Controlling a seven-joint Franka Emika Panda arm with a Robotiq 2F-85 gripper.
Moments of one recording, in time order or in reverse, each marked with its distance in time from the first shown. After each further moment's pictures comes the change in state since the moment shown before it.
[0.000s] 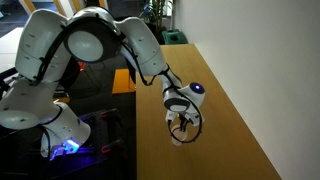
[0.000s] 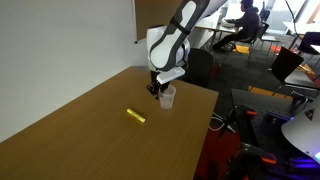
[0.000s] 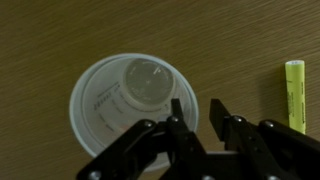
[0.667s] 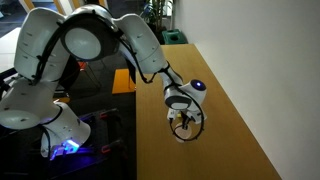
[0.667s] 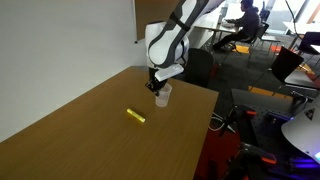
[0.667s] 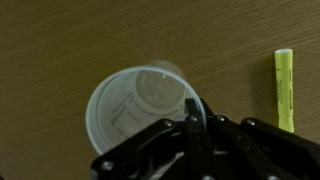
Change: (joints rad) arm 0.010 -0.021 -0.007 0.008 0.000 0.000 0.000
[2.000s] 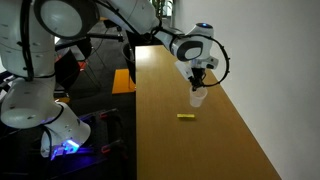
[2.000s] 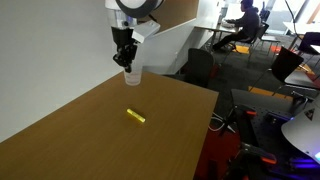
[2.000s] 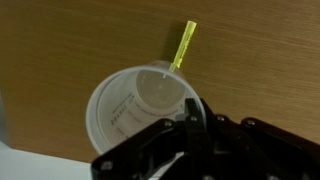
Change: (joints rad) arm 0.122 -0.198 0.075 0.219 -0.211 -0.322 -0.225
